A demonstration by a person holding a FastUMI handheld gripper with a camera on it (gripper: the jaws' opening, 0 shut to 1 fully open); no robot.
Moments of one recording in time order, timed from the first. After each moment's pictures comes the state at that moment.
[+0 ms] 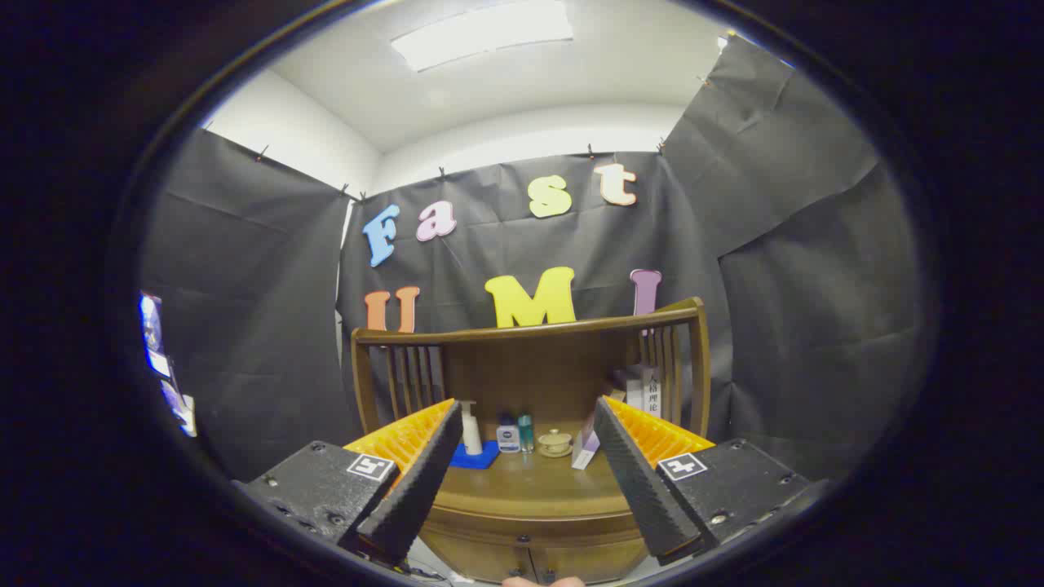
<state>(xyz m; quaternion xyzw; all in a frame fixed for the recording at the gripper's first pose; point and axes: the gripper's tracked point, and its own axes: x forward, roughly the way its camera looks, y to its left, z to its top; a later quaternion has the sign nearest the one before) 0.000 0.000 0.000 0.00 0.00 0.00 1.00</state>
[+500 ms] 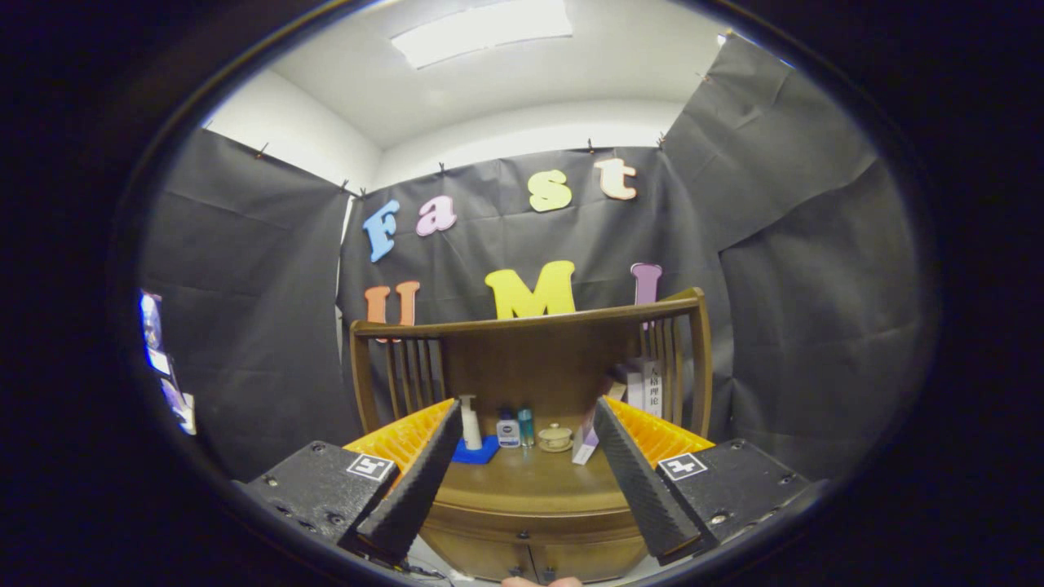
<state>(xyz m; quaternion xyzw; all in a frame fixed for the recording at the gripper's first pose) 0.002 0.001 -0.003 0.00 0.01 0.00 1.00</state>
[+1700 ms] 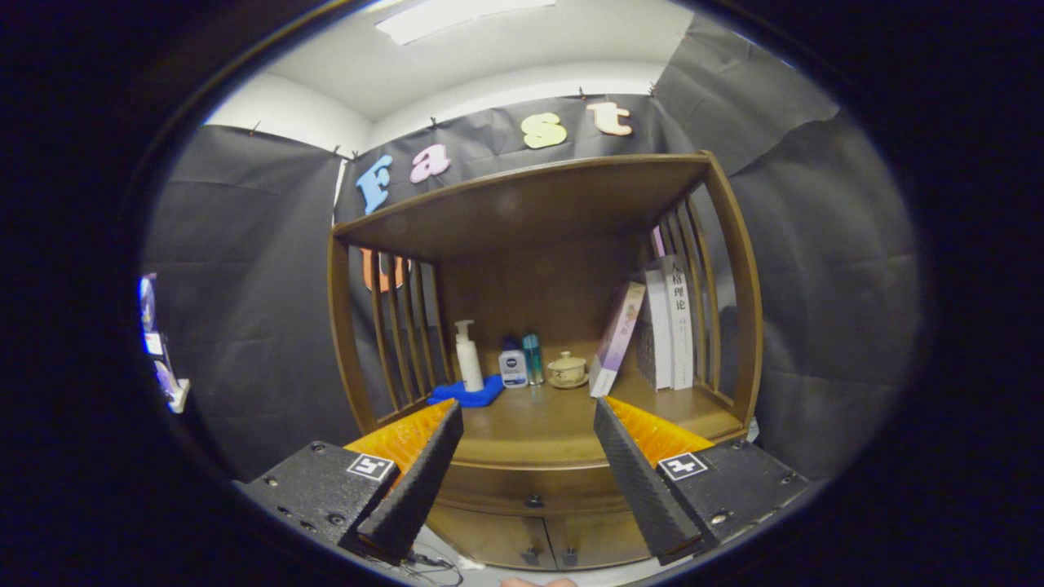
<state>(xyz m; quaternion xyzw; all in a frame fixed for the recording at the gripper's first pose) 0.042 -0.003 -0.177 0.02 0.08 0.00 1.00</state>
